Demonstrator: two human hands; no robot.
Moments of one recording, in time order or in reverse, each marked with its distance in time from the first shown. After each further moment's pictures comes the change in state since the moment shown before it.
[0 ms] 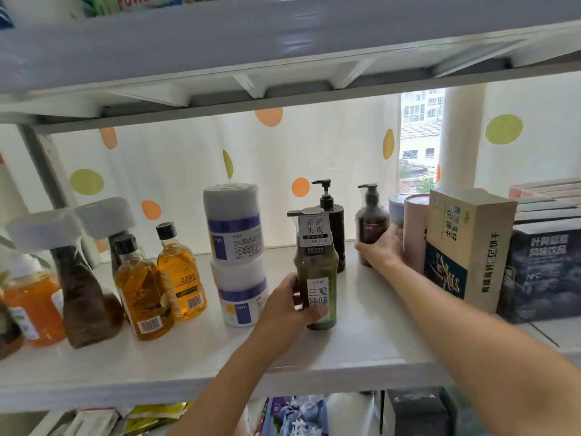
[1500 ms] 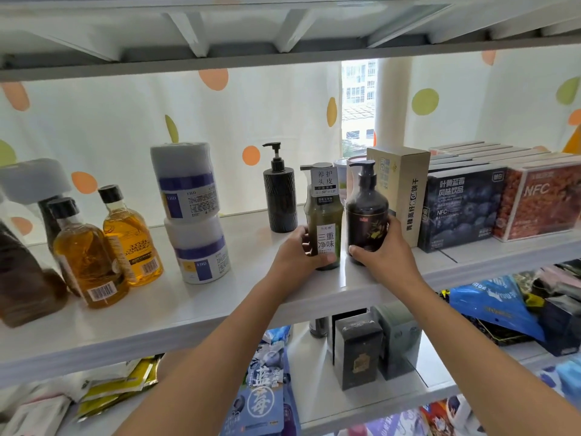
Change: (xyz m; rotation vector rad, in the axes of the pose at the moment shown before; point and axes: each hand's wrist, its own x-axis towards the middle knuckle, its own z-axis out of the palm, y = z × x) left_hand 0.022 0.004 0.075 0.014 -0.156 0.147; right_hand -0.154 0.048 -0.116 -0.055 0.030 -0.167
